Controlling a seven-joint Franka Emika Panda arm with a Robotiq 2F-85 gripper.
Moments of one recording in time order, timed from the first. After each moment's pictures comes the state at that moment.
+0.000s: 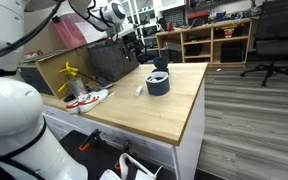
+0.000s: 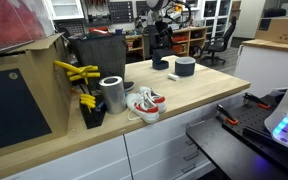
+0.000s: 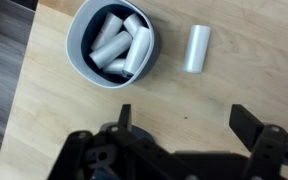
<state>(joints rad) 0.14 0.55 0.07 -1.46 -0.29 1.85 -0.06</state>
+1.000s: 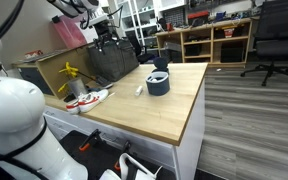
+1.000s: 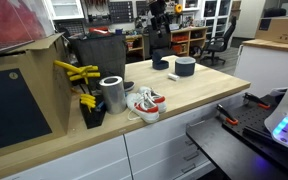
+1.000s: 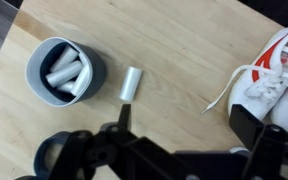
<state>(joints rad) 0.20 0.26 0.17 -1.67 -0.21 1.70 -0.10</state>
